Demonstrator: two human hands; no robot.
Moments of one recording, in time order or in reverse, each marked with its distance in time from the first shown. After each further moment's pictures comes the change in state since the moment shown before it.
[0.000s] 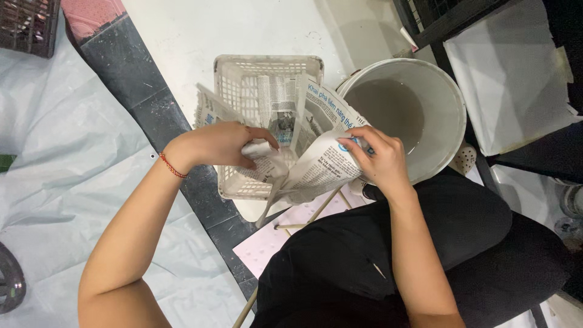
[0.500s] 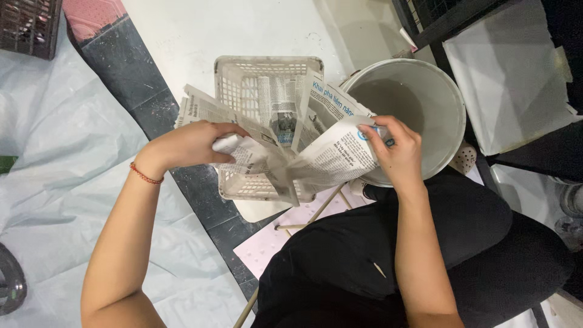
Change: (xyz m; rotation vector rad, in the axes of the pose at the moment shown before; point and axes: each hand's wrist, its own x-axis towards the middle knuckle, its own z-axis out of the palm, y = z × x) left_hand -0.028 -0.042 0.009 -0.115 0.238 0.055; right_hand 0.001 0.018 -0.011 0.027 0.125 0.149
